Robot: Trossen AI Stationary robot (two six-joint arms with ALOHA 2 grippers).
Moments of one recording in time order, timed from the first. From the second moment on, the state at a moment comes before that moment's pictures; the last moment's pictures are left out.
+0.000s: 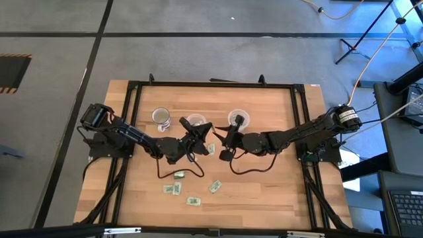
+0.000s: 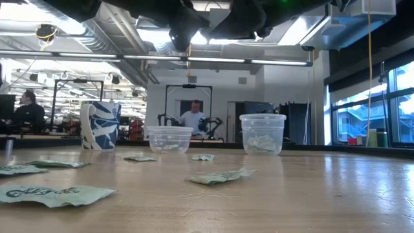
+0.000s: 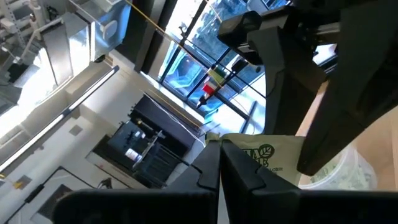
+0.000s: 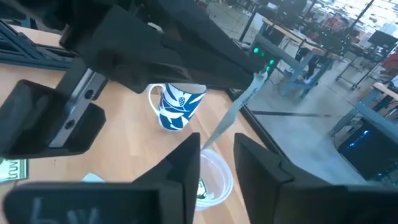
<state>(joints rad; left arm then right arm) -0.29 1.64 0.79 1.02 -1.04 1.00 0.23 1.57 0.91 0.40 0.69 -0.17</state>
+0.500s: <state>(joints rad) -0.29 1.64 0.79 1.02 -1.04 1.01 0.23 1.57 0.91 0.38 0.69 -0.17</state>
